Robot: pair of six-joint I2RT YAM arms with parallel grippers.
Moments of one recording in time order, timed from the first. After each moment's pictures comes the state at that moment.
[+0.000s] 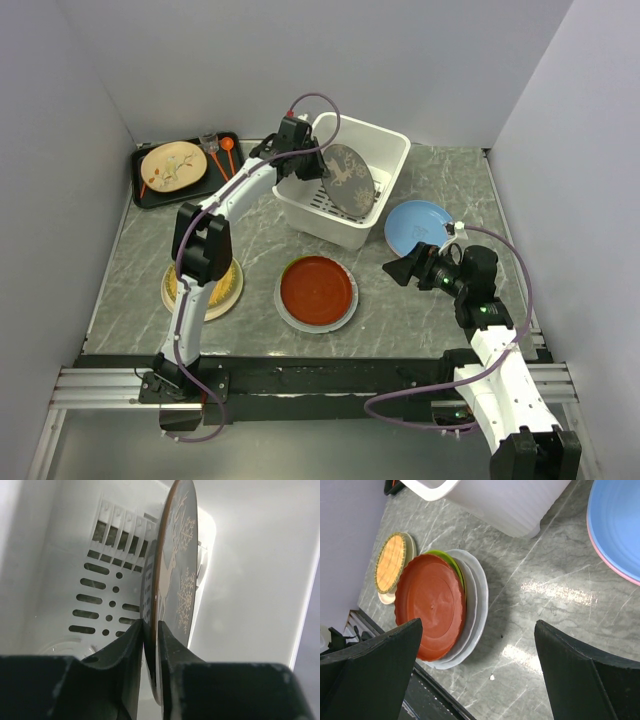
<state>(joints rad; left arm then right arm) -0.48 2.27 2.11 -0.48 0.17 -0.64 0.01 0.67 0.40 -0.15 -0.62 0.49</state>
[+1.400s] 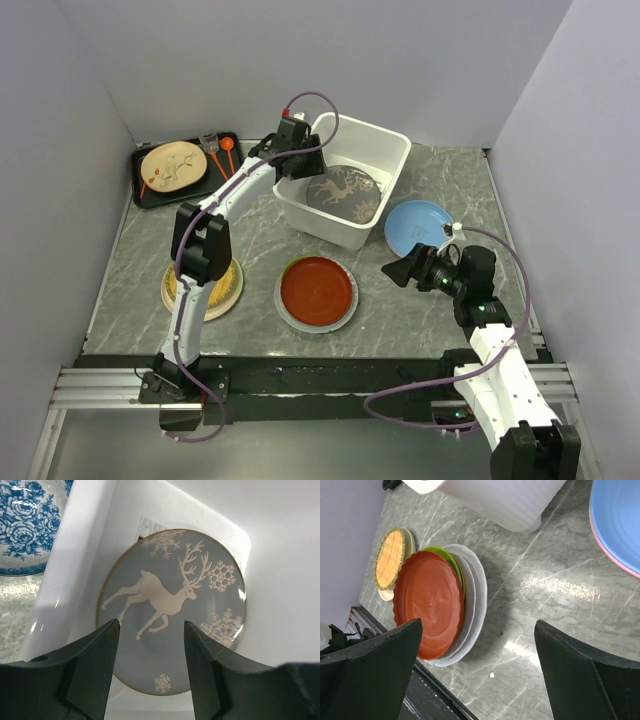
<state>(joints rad) -0.47 2.27 2.11 -0.50 0.03 -0.56 0.01 0.69 0.38 -0.13 -0.63 0.49</state>
